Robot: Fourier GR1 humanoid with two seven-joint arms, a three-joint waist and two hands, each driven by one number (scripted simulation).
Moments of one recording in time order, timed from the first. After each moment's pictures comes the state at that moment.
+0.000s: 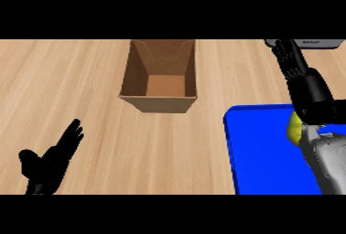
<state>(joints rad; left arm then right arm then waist) 0.08 0.50 -0.30 -1.46 0.43 0.21 -0.01 -0.39 -0.36 0.09 -1.55 -0.10 -0.09 -0.01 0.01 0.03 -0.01</state>
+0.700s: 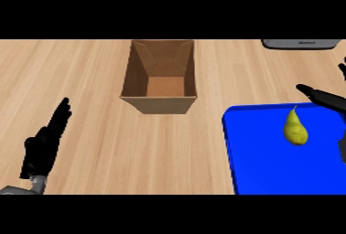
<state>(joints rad) -0.03 0.54 -0.28 -1.48 0.23 0.35 0.00 -0.37 -0.43 -0.26 -1.16 -0.16 -0.23 -0.15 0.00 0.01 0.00</state>
